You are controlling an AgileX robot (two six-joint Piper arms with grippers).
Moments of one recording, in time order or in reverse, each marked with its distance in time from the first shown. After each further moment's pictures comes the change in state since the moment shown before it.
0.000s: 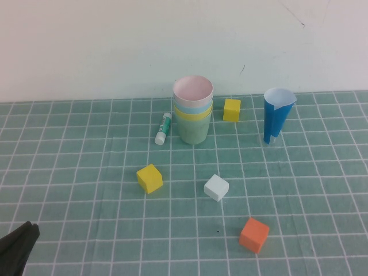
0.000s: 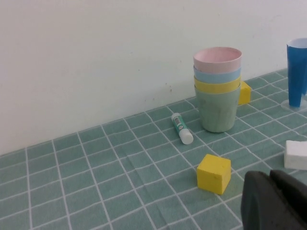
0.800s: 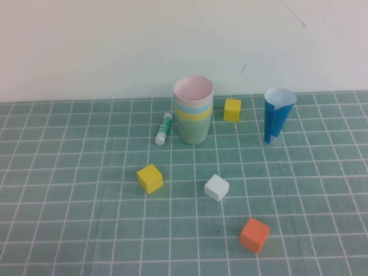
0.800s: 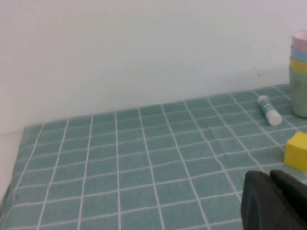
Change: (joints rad) right arm 0.000 0.000 0.000 0.010 0.026 0.001; left arm 0.247 -0.199 0.151 -0.007 0.016 -0.004
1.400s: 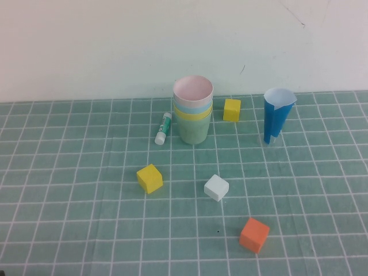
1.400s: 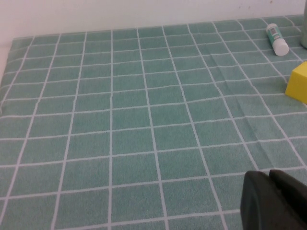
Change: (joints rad) right arm 0.000 0.000 0.000 0.002 0.000 0.000; left arm 0.053 -0.087 -0.002 -0.050 0.314 -0.023
